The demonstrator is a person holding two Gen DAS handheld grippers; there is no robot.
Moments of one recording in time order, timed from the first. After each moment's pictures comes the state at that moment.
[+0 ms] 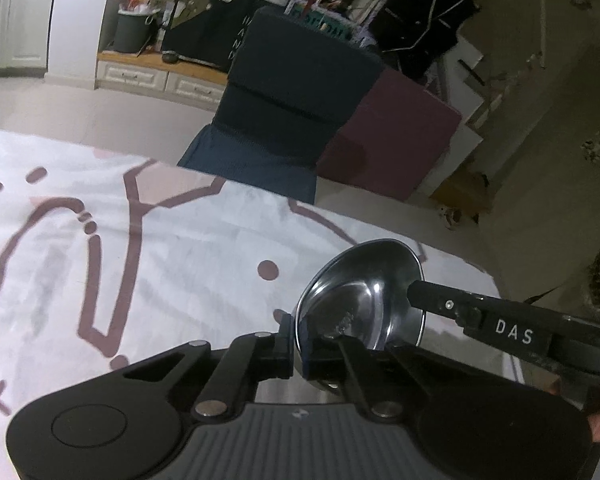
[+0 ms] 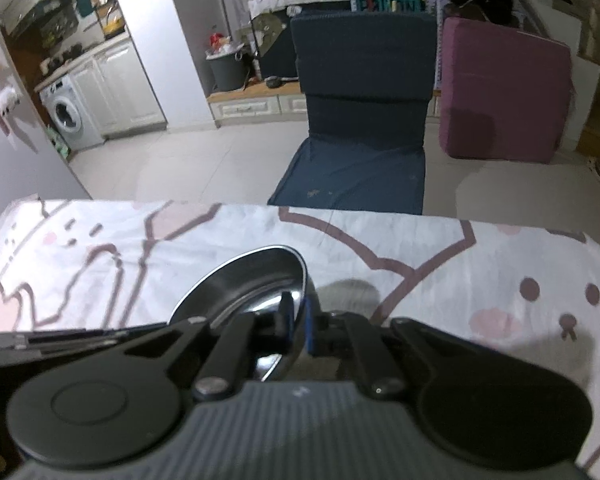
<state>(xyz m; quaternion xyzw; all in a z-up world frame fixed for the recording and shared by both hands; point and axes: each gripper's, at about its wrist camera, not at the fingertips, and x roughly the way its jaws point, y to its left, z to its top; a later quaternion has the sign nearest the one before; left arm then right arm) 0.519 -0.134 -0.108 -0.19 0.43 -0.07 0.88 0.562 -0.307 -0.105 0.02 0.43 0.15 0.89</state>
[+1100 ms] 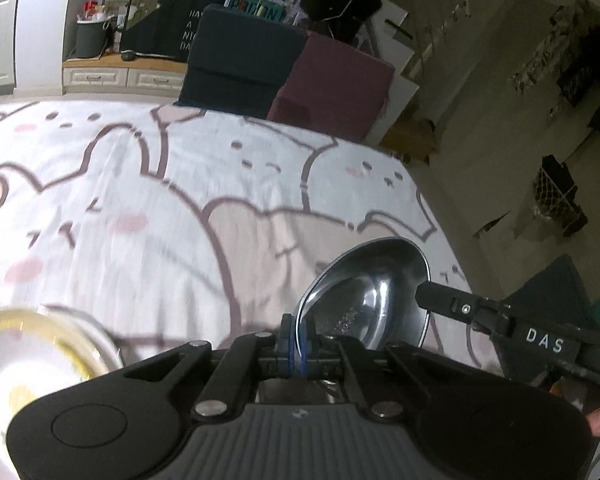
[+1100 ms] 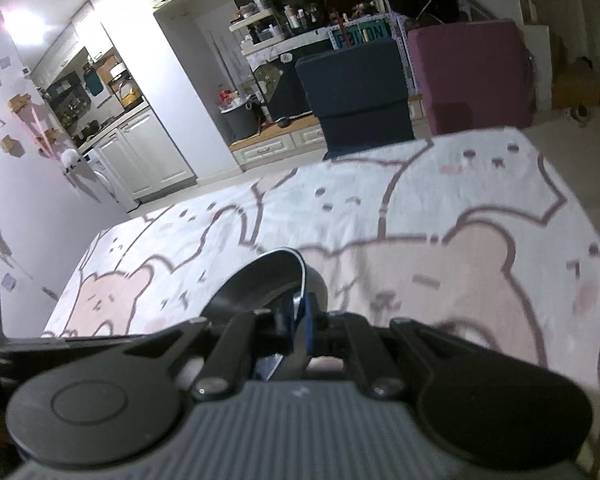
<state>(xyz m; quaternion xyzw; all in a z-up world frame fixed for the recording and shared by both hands) 0.268 -0.119 -0.050 -0.14 0.46 -0.15 0.87 0.258 -0.330 -0.050 0.14 0.38 0.15 0.90</state>
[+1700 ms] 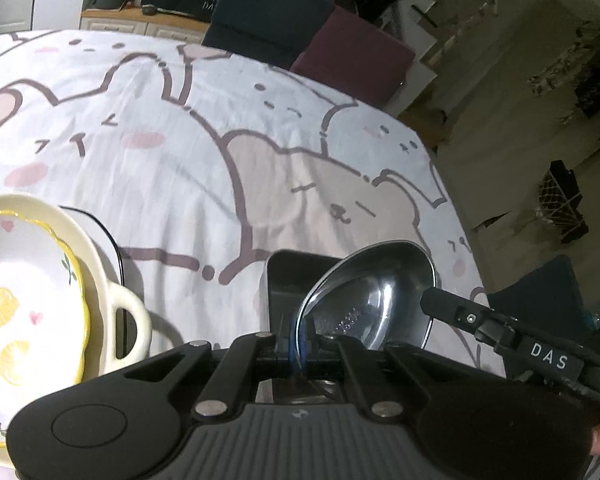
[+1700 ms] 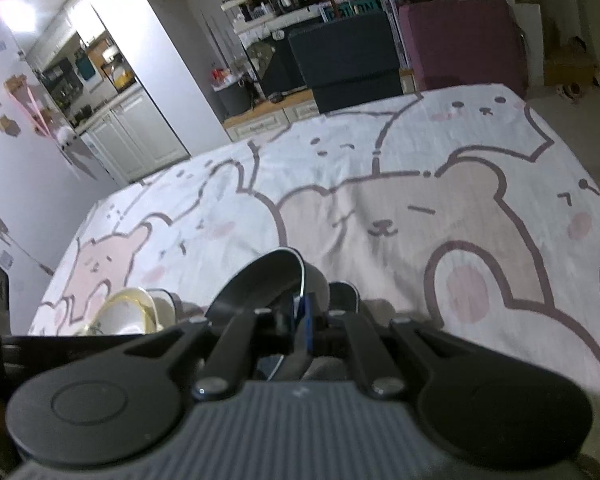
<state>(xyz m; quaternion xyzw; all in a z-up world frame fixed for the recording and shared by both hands) 0.244 -0.111 -0.095 -0.19 0.50 -0.14 0.84 0.214 -0.319 -0.083 0.14 0.41 0.13 0.89</state>
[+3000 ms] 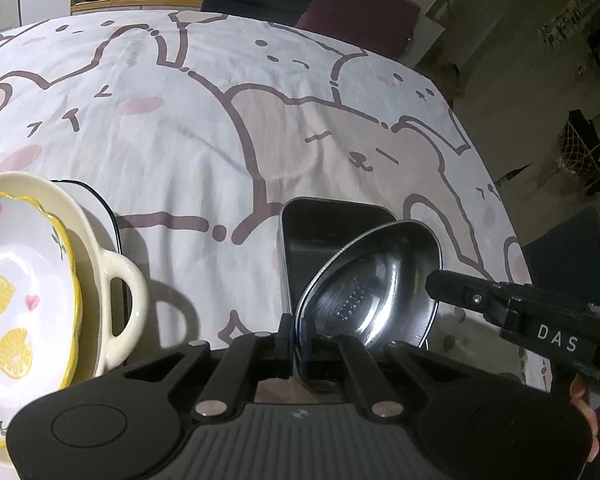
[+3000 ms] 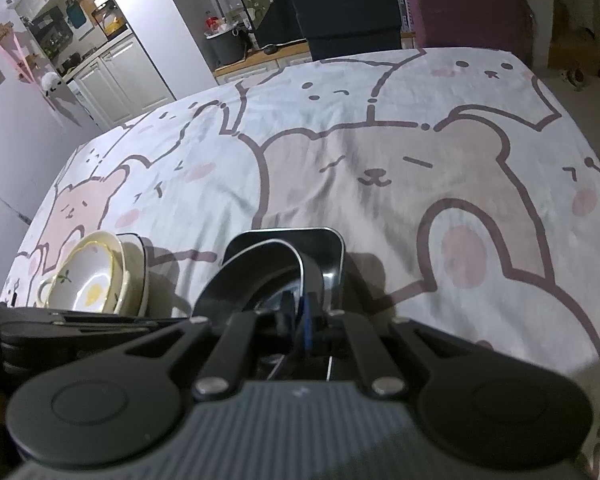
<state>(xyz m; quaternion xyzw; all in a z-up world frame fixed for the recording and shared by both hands) 0.247 -0.126 -0.123 -0.12 0.54 -0.14 0.82 0.219 -0.311 -0.110 0.09 0.48 0.13 0.86</state>
